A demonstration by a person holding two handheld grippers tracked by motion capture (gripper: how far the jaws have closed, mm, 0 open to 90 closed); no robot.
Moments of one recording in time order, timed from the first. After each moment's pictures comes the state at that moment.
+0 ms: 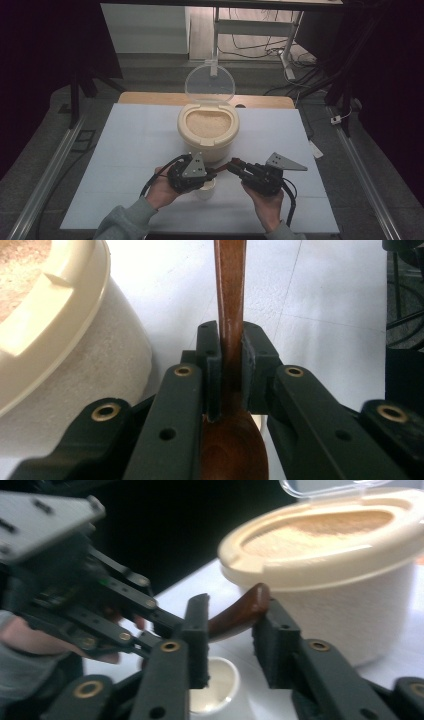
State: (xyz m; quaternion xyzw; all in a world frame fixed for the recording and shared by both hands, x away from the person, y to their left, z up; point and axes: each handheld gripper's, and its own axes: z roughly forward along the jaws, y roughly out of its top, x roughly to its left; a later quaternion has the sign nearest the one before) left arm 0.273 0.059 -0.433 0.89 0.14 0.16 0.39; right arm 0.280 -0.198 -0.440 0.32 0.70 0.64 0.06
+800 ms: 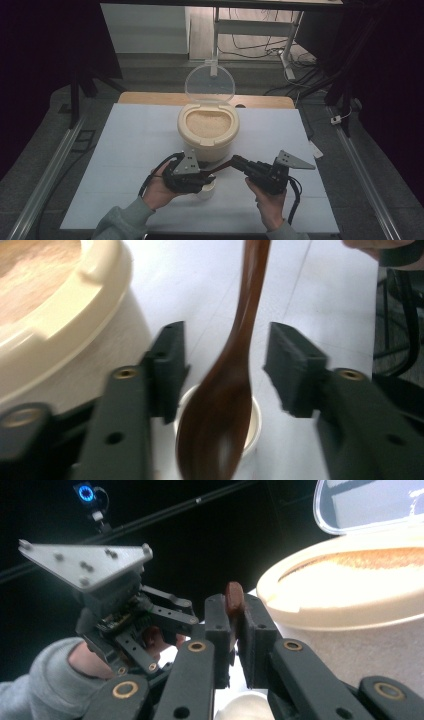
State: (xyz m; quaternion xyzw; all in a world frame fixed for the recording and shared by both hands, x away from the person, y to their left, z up) left arm 0.270 0.073 -0.431 0.87 0.19 0.15 0.43; right arm 0.281 -0.209 -0.428 0.29 0.66 0.70 0.02
